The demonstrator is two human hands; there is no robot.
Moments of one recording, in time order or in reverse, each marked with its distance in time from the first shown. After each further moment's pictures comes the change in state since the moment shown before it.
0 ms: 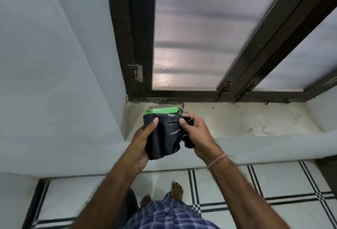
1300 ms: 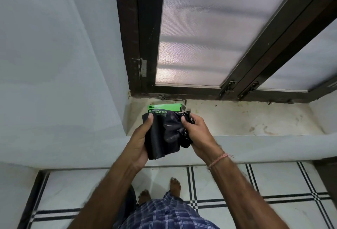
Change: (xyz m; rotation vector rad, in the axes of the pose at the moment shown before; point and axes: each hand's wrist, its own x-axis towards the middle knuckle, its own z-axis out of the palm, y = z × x) left_hand -0.013 0.002 0.000 -0.094 0.033 -0.021; right_hand -0.007 -0.001 0.006 0.088 -0.121 0.021
